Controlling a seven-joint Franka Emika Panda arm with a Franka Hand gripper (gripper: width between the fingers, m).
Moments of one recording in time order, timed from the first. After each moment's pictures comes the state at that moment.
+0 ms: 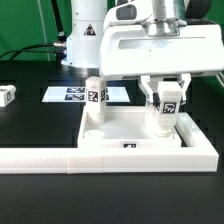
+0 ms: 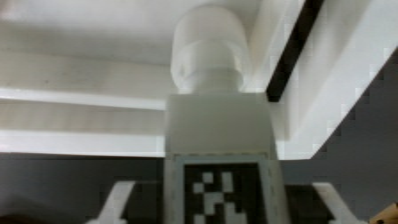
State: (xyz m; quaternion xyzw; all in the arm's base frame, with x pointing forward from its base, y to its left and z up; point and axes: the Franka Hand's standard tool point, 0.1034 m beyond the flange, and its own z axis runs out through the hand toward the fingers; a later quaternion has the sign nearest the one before) arm 0.605 0.099 0.080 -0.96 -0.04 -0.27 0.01
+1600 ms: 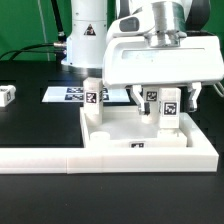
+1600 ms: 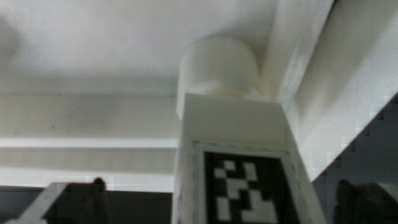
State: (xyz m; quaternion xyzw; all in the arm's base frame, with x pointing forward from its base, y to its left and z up) arm 0.593 0.104 0.063 -0.96 -0.05 -0.28 0.01
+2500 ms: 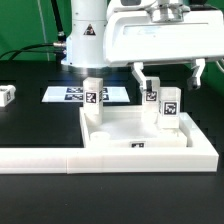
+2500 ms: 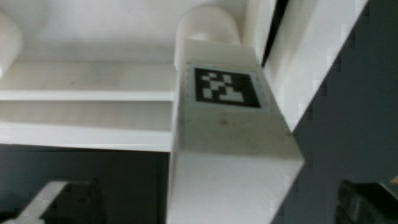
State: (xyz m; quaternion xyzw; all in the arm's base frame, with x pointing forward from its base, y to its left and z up) arm 0.589 0.106 0.095 -0.97 -0.06 -0.24 0.02
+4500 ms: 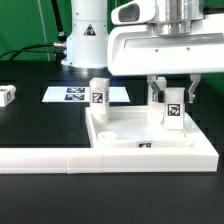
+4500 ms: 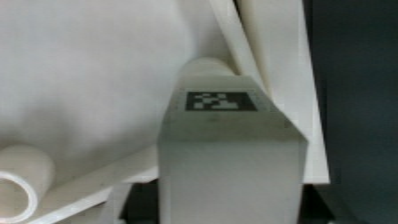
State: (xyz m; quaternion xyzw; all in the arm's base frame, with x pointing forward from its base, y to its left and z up) arm 0.604 0.111 0.085 -0.97 0.21 -0.06 0.05
